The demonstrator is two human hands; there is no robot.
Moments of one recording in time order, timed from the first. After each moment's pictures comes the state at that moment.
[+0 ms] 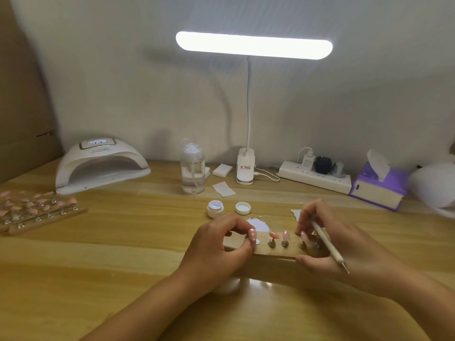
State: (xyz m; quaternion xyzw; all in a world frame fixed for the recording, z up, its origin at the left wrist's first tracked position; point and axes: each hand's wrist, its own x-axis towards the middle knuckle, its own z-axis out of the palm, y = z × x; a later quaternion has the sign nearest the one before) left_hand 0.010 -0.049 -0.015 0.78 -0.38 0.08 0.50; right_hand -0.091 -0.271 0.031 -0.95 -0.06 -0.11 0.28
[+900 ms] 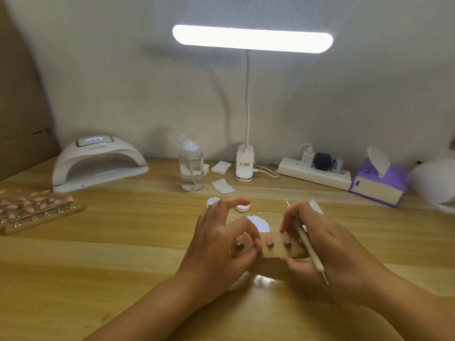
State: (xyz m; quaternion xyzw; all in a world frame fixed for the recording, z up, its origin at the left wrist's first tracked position) left_hand 0.006 -0.048 -0.018 0.81 -0.42 0.19 0.37; right_hand -0.090 -0.250 0.021 -0.95 -0.12 -0.18 0.20
